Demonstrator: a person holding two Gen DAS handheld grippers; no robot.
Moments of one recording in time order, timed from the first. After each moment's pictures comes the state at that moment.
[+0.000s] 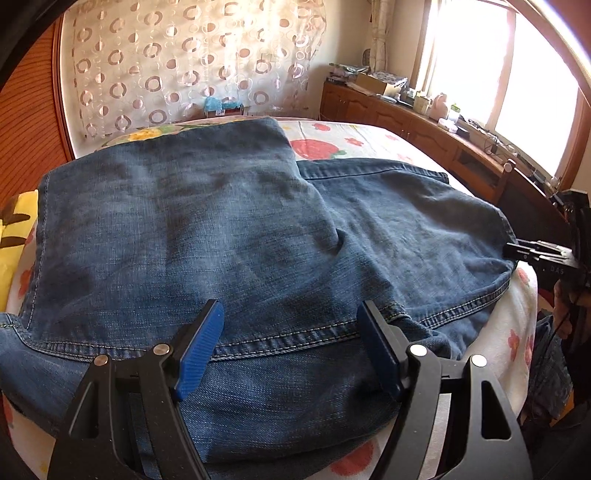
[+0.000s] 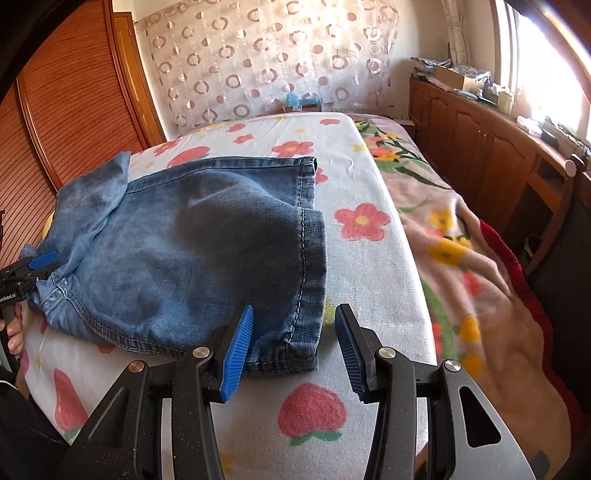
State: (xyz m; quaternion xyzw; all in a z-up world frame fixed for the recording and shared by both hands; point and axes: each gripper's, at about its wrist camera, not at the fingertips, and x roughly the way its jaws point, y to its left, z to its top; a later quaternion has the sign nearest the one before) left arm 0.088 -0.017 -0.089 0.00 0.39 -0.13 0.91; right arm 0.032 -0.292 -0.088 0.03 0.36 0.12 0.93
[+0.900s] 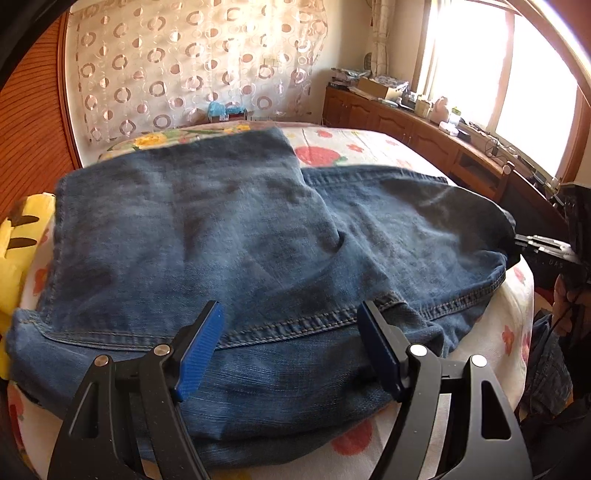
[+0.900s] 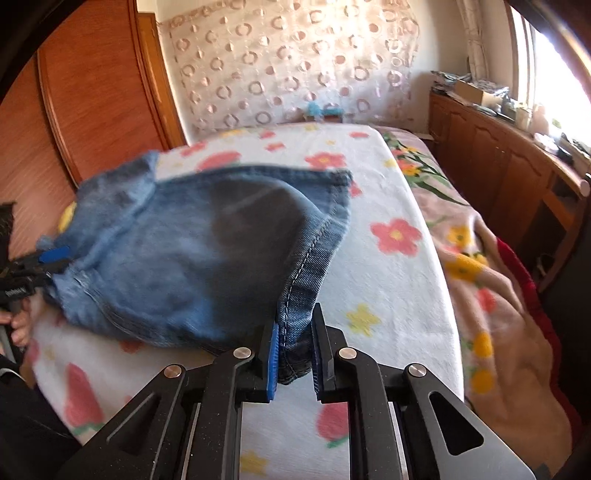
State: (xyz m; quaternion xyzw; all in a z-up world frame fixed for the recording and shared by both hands) left arm 0.076 -0.007 -0.074 -0.01 0.38 -0.12 0.92; right arm 0.027 -0.289 -0.083 0.02 0.34 0.16 0.93
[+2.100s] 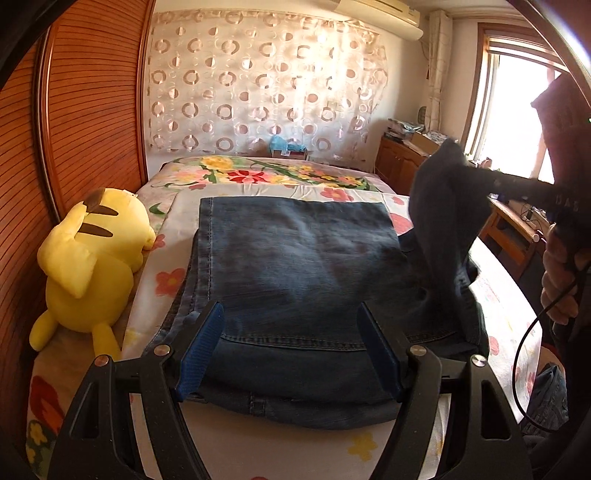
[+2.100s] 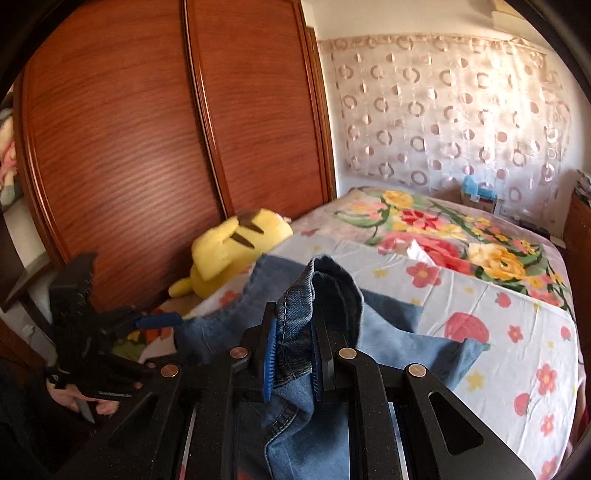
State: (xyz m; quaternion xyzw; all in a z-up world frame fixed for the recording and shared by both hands) left arm 0.043 0.100 -0.037 -0.06 0.32 -0.03 0.95; right arm 0.093 -0.107 0.026 -0.06 0.25 0.40 0.88
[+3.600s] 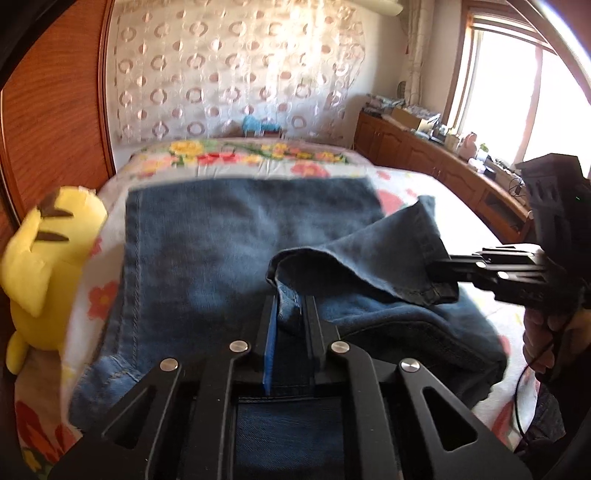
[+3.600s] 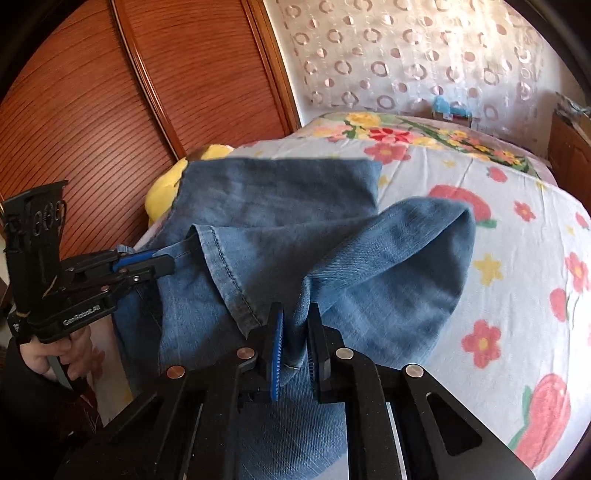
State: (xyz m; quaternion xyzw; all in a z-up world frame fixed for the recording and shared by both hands) left arm 0.094 0.066 -0.055 -0.04 0.34 -0.08 0.93; right arm 0.146 -0.118 -0.052 -0.03 0.36 0.35 0.87
